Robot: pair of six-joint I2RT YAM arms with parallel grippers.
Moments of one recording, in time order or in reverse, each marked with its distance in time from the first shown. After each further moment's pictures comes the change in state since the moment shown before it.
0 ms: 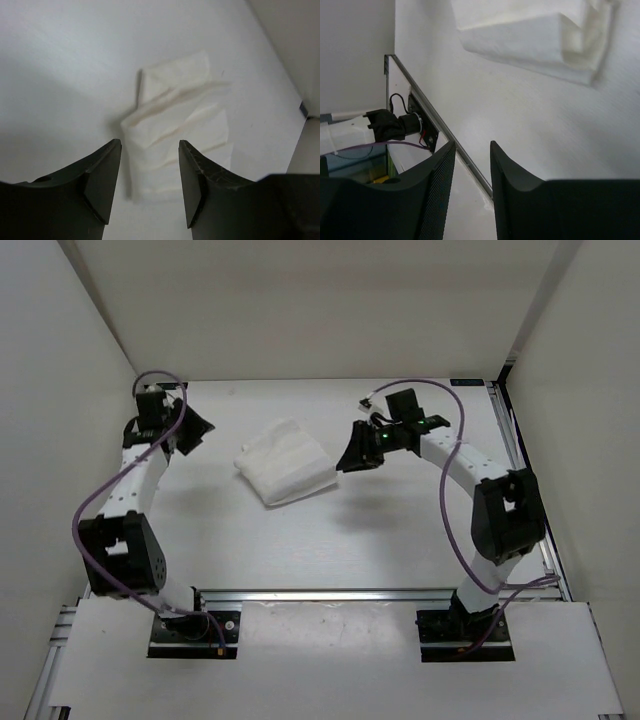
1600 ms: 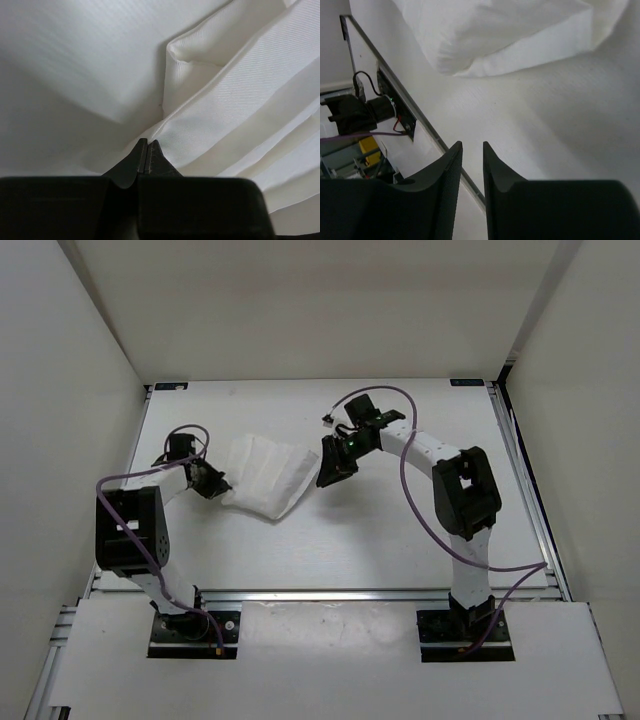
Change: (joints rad) left arm -0.036 0.082 -0.368 0.069 0.031 -0.131; right arm 0.106 0.254 0.213 -0.174 0.054 -0.122
